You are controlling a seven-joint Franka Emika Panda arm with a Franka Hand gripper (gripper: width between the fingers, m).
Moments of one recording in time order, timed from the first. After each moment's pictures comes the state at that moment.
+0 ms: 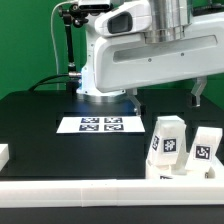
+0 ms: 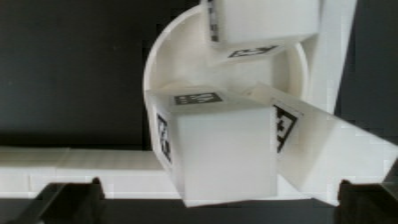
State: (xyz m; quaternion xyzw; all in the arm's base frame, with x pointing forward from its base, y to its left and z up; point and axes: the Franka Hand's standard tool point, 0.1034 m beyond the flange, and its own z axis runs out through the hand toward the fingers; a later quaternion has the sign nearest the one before) arm 0.631 0.058 0.121 -1.00 -0.07 0.01 0.06
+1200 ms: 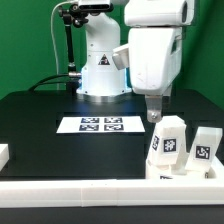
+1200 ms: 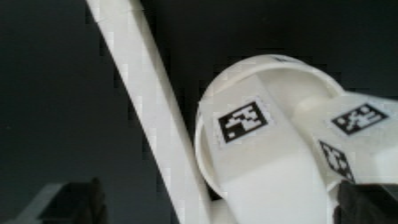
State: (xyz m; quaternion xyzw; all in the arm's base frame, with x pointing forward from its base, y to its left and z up) arm 0.643 0.041 0.121 -0.80 -0.60 -0.01 -0.02
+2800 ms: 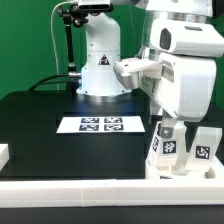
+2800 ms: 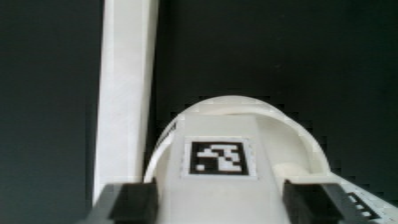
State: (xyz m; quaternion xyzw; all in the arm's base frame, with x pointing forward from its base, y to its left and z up) arm 0.635 0.049 0.091 -0.67 -0.74 0.04 -0.04
